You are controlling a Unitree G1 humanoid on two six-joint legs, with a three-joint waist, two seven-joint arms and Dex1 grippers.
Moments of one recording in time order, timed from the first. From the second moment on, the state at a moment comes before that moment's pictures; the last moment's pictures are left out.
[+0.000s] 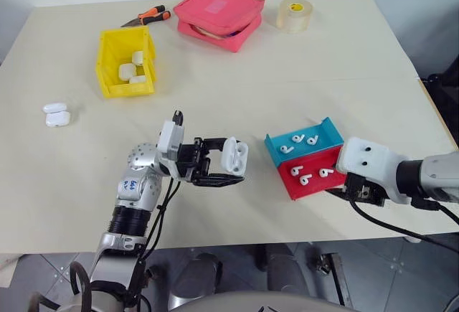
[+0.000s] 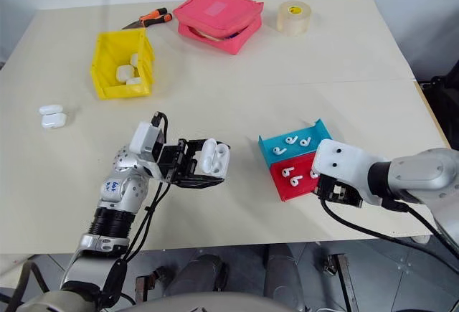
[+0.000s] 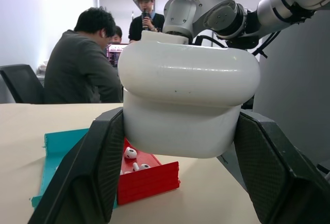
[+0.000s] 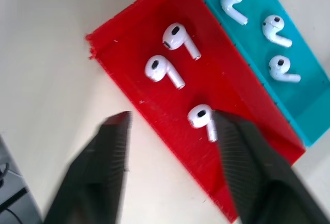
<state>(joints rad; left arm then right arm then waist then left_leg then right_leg) -0.44 0.27 -0.05 0.15 -0.58 0.05 -1.43 -0.23 -1.32 0.01 -0.73 0.46 0.96 0.89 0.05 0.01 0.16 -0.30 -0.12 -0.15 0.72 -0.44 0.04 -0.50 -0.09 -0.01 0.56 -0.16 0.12</state>
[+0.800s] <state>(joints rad) -0.33 0.29 -0.06 0.02 -0.58 0.05 -1.39 -0.48 -1.20 0.38 -0.40 0.08 0.64 1.14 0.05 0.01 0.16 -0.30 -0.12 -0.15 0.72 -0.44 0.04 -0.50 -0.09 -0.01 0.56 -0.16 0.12</state>
